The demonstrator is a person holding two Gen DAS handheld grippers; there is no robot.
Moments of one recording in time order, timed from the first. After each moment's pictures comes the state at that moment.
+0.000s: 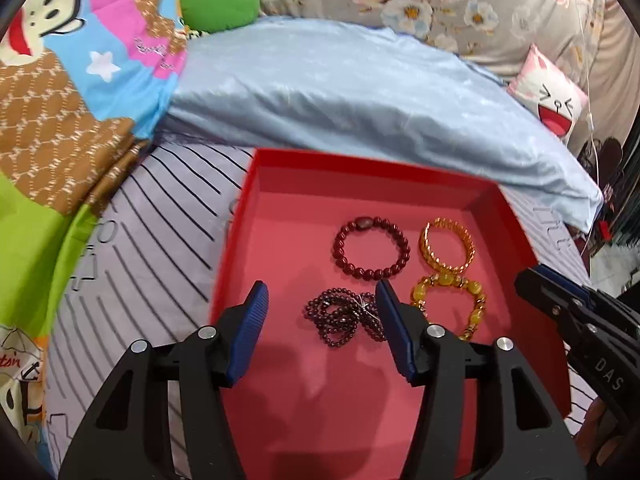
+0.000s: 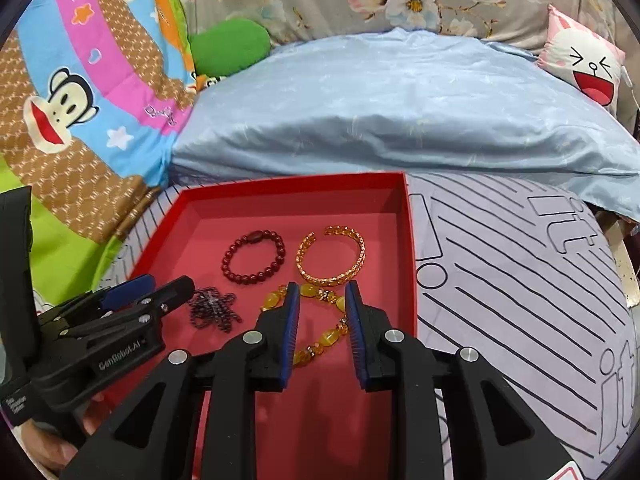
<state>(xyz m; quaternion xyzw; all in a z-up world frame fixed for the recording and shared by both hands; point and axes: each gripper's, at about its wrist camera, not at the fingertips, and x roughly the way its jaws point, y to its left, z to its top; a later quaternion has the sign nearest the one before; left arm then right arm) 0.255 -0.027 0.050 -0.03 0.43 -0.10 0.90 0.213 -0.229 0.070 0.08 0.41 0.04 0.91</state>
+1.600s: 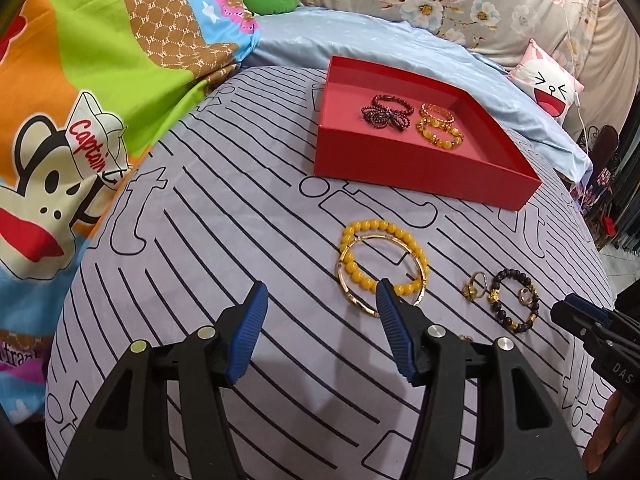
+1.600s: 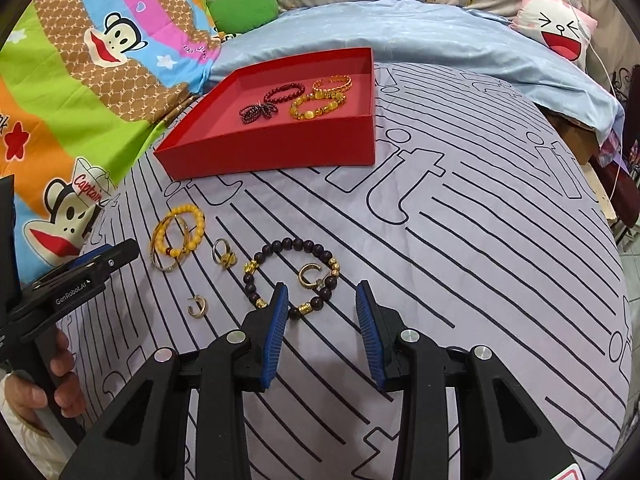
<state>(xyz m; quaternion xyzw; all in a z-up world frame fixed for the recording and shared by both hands) 0.033 0.040 0.025 -0.04 0.44 -0.07 0.89 -0.014 -0.218 0.037 0.07 0.47 0.05 0.88</state>
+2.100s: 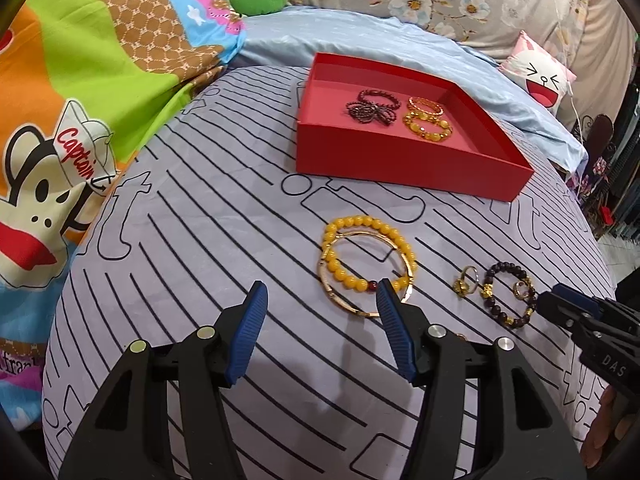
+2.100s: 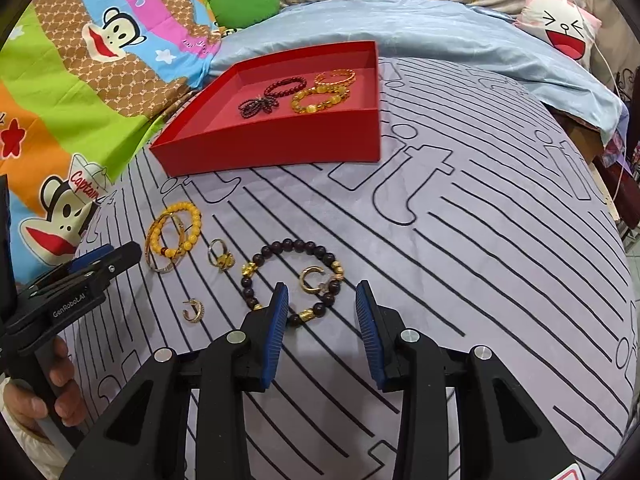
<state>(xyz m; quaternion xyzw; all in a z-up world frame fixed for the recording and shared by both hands) 0.033 0.025 0.022 -0.03 0.44 -0.08 0.89 -0.004 -0.211 0.028 0.07 0.47 0.05 0.88</state>
